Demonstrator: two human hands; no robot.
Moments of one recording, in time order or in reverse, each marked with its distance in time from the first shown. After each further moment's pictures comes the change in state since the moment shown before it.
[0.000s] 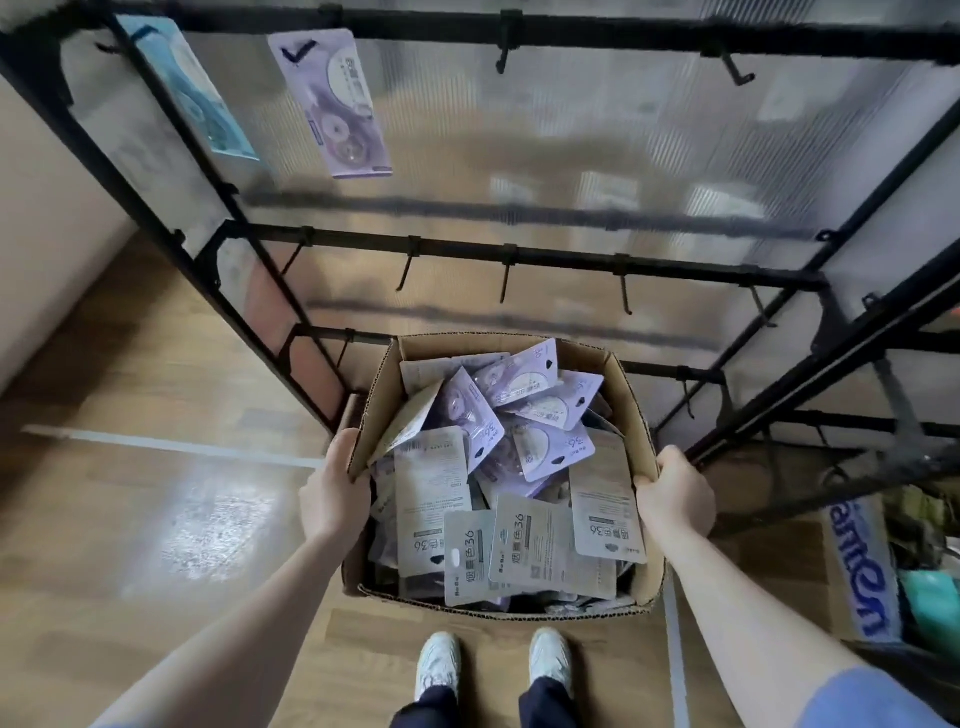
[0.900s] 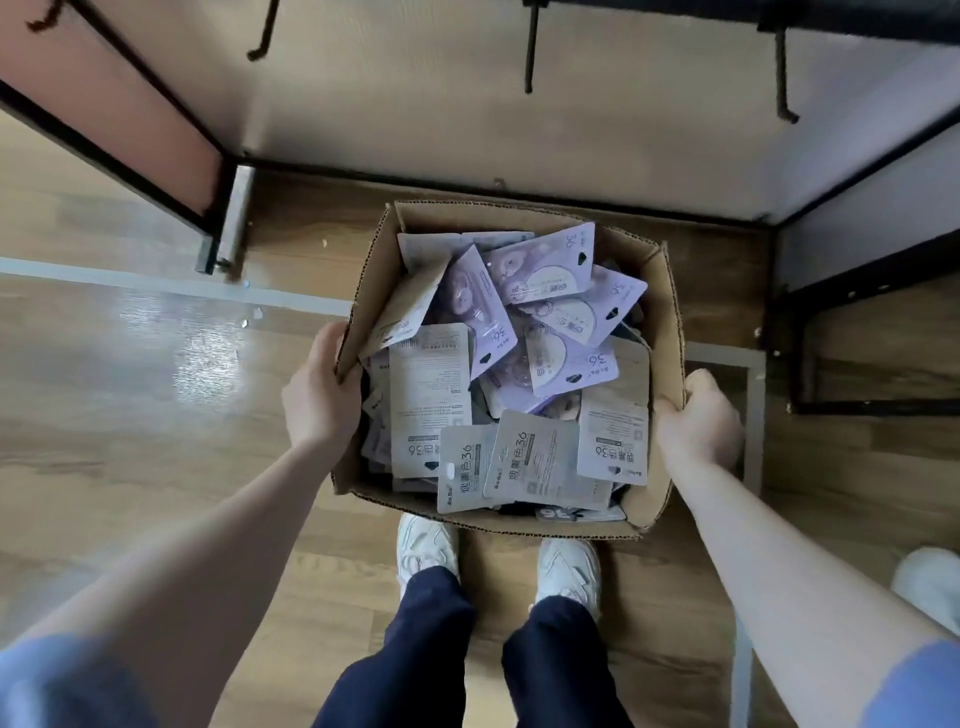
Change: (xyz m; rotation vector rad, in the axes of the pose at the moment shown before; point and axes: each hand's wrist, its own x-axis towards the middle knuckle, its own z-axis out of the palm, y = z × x) left_hand 0.115 -0.197 0.362 0.135 -0.099 0.002; right_hand 0.120 0.153 0.375 -0.083 -0.124 0.165
